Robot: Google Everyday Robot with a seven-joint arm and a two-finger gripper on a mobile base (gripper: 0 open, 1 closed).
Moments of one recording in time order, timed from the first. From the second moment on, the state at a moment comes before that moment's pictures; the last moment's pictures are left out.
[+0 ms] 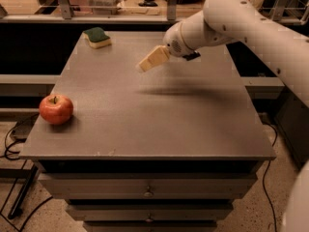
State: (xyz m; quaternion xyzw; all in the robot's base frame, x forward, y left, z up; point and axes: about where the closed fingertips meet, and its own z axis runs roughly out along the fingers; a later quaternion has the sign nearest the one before) arm 0.715 0.006 0.897 -0.47 0.75 0.18 0.42
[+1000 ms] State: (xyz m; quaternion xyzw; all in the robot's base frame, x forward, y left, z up) arm 0.742 0.063 0.883 -0.47 0.74 0.23 0.42
